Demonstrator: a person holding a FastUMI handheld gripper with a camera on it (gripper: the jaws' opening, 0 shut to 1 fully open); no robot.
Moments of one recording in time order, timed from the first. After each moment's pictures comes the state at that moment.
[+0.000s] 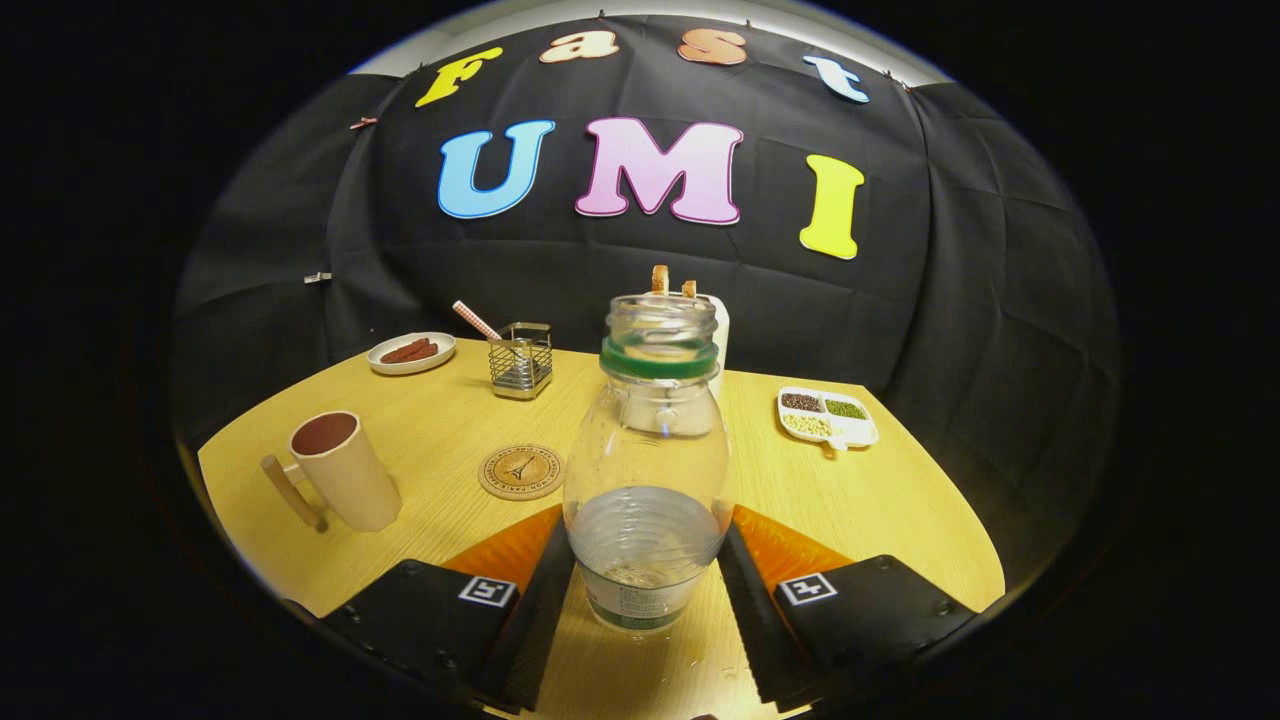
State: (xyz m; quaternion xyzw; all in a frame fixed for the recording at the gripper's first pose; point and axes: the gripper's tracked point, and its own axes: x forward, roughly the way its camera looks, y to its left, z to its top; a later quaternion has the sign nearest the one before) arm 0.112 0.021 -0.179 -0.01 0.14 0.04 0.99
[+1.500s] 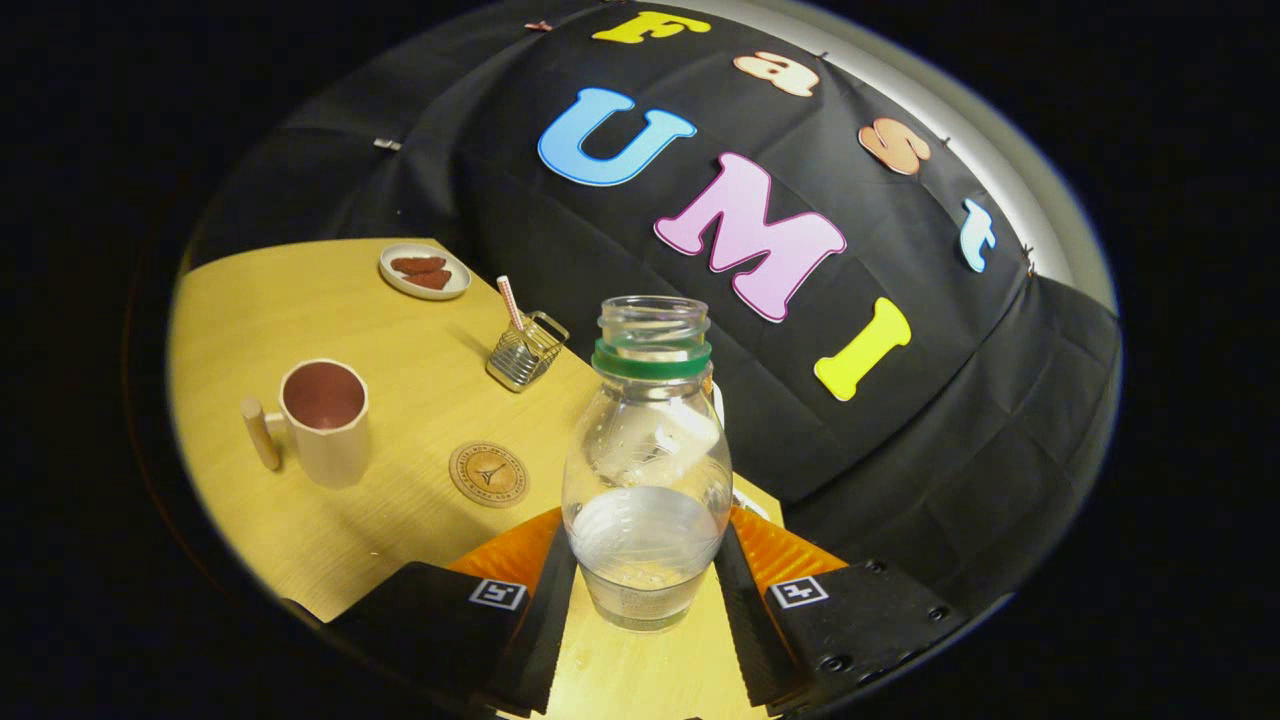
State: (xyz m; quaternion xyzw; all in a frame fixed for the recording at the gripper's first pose) arm 0.115 0.060 -0.085 -0.32 0.14 0.00 0.94
